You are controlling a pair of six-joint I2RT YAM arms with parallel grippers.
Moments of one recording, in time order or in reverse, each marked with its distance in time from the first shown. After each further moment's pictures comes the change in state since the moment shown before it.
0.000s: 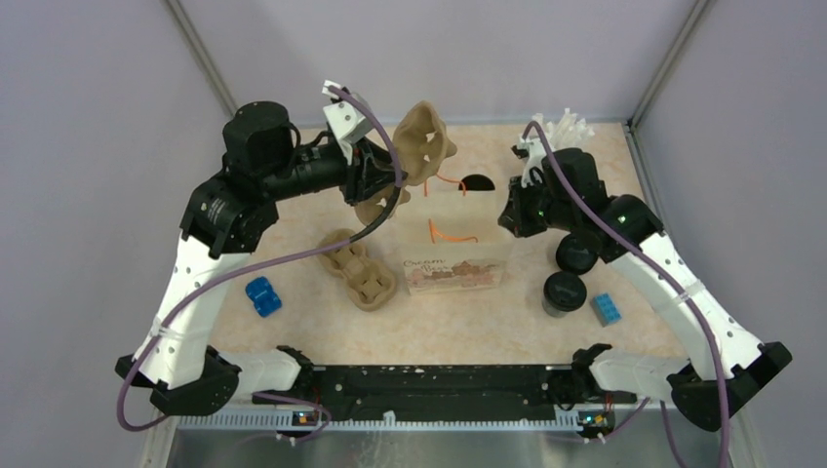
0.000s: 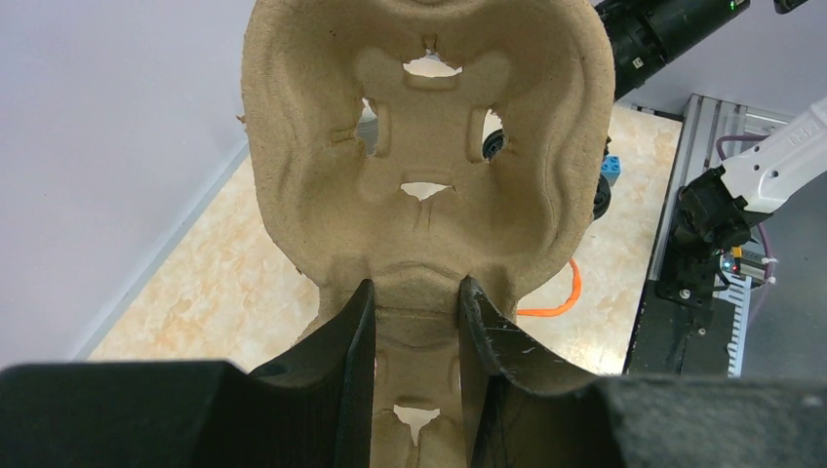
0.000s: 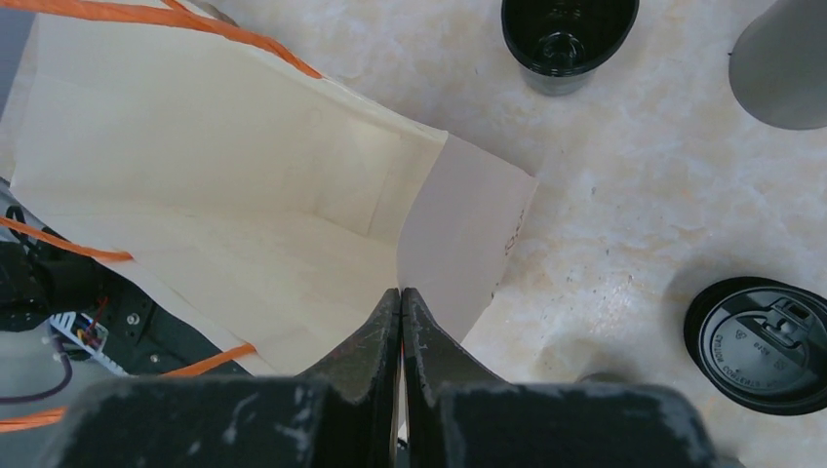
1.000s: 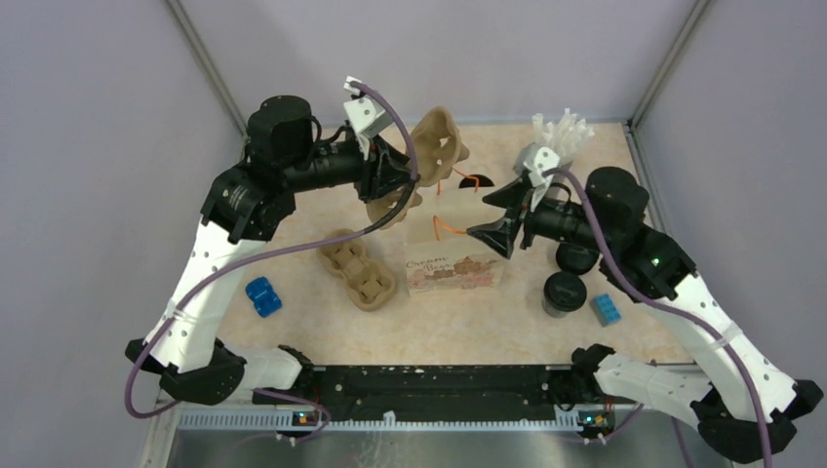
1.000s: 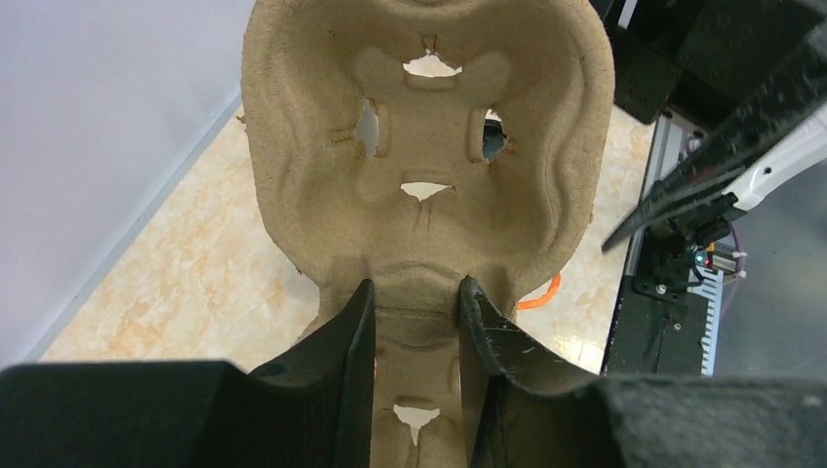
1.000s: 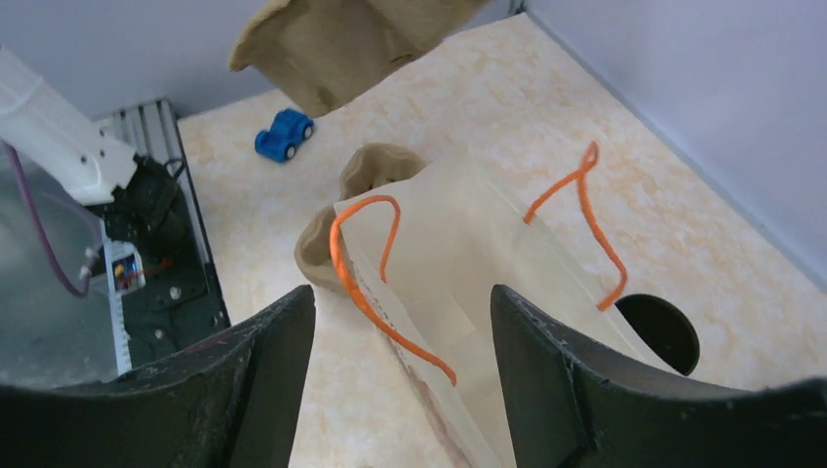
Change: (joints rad) left arm -0.019 0.063 0.006 0.000 0.025 -0.031; right arm 0.042 -0.232 -0.129 0.409 -0.407 -0.325
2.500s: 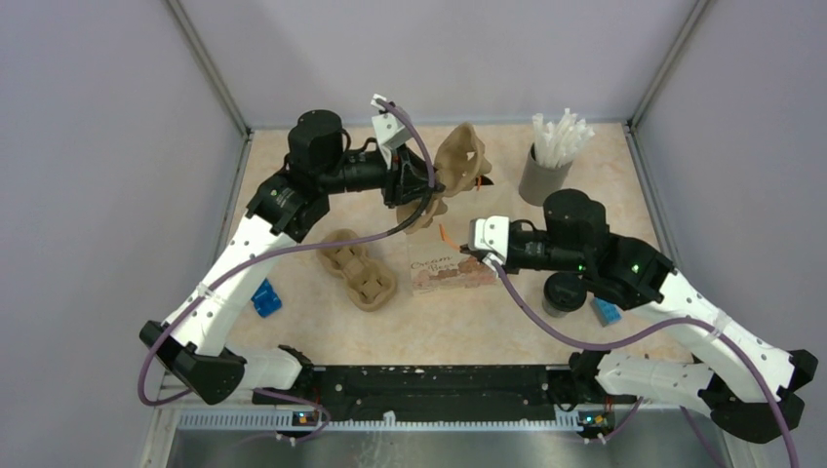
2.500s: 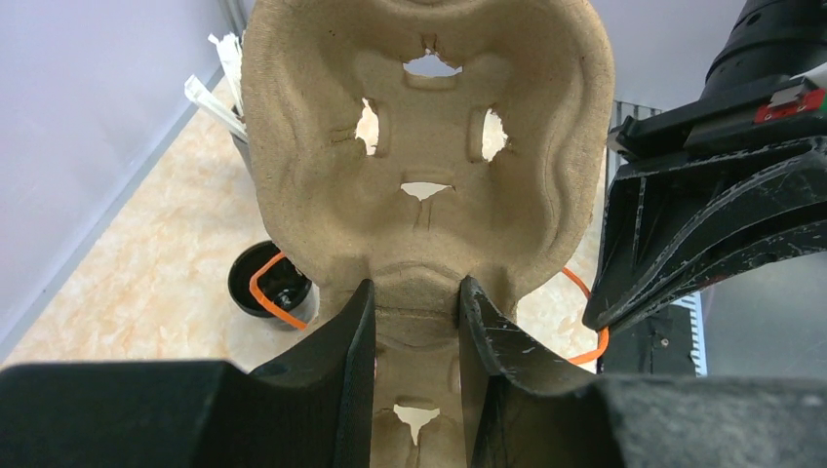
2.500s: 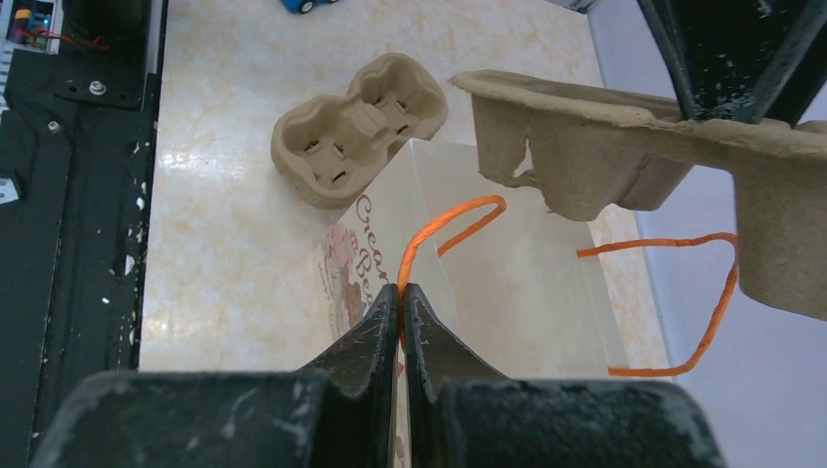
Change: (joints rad) left arm -0.005 0.000 -0.308 0.374 0.150 -0.062; right arm 0.261 0.047 -0.017 -0.153 0.082 -0.581
